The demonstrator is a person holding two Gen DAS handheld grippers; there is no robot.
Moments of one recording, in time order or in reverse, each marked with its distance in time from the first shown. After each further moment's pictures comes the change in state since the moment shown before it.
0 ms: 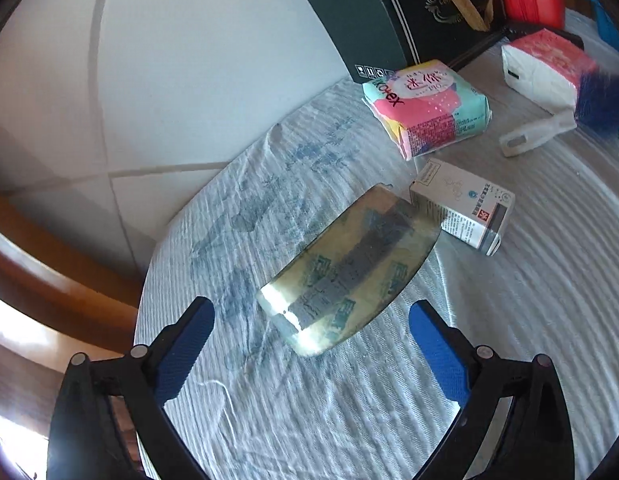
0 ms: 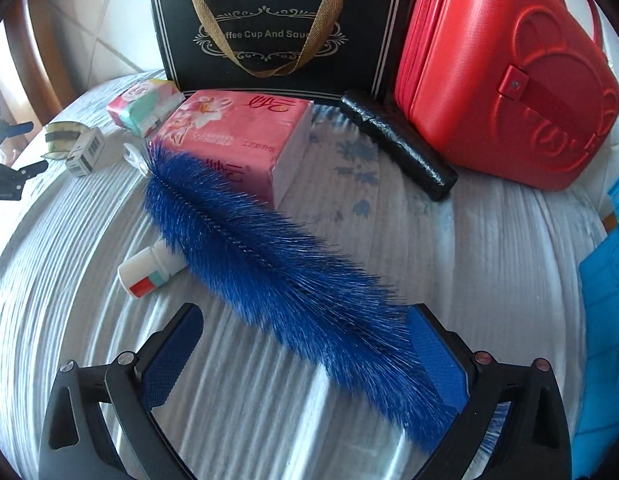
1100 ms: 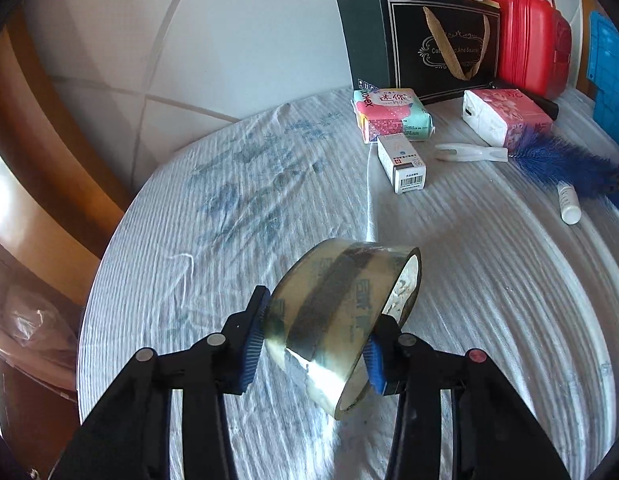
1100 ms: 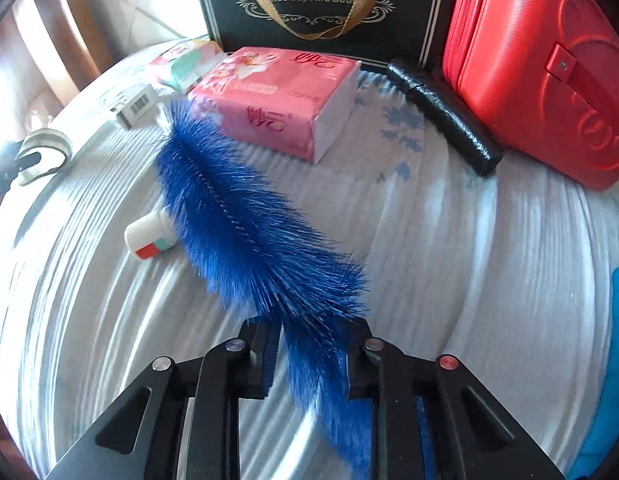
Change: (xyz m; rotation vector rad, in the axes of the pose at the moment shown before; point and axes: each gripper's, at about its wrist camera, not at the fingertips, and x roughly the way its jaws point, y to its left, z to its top) left arm -0.093 -0.002 -0.075 -0.361 -0.019 -0.134; right arm -0.007 0.001 -0.018 -0.107 0.105 0.169
